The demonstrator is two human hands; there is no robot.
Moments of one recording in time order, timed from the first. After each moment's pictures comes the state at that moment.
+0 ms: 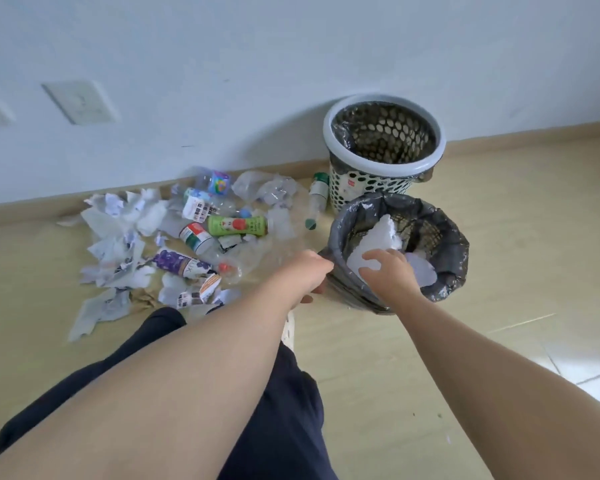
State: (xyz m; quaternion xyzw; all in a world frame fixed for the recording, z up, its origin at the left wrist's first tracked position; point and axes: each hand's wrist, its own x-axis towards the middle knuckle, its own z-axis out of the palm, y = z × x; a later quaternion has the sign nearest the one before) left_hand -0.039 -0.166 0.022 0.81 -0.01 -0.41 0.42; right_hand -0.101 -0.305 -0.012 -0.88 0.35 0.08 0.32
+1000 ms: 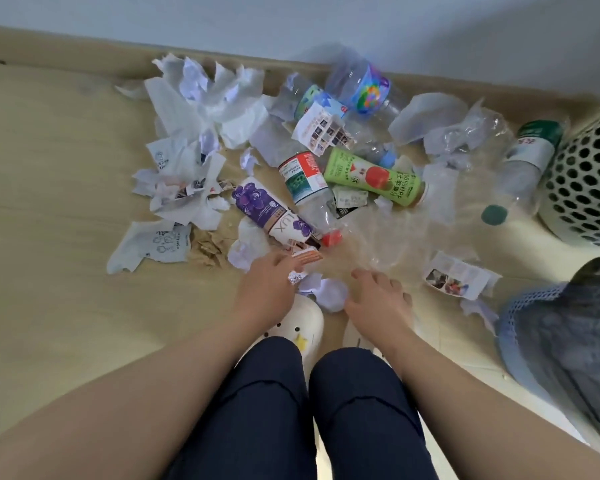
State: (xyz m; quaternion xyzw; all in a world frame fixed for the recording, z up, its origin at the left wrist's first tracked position) left_hand 0.095 0.026 -0.230 0.93 -0.02 -0.29 0.23; right_hand 0.068 -0.136 -0.216 -0.91 0.13 0.35 0.16
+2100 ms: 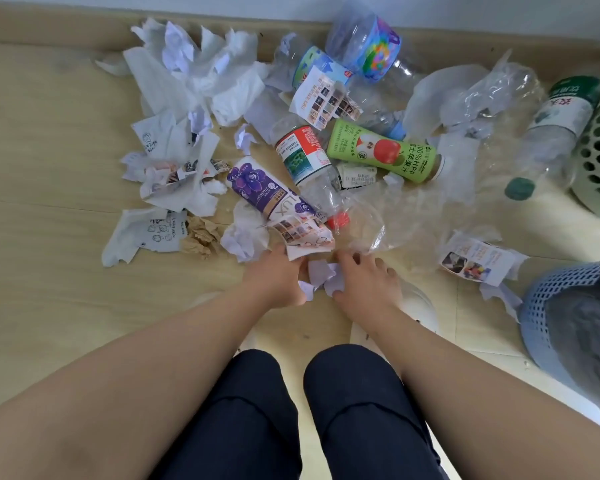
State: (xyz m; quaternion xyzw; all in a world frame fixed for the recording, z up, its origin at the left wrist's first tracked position) left_hand 0.112 0.024 -0.266 0.90 -0.10 -0.42 0.09; right_hand 0.078 -0.118 -0.250 -0.94 0.03 0.34 0.09
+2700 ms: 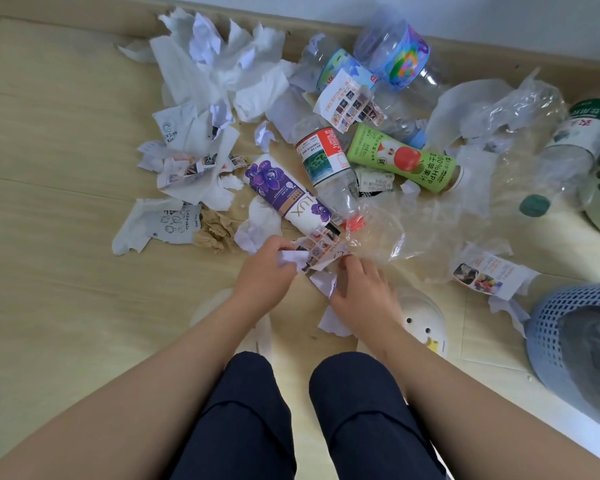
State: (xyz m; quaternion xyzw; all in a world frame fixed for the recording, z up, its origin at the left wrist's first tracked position) left_hand 0.099 0.047 -0.243 0.85 0.16 -0.29 0.40; right_hand 0.069 -0.100 -0.243 -0.94 0.07 0.29 0.19
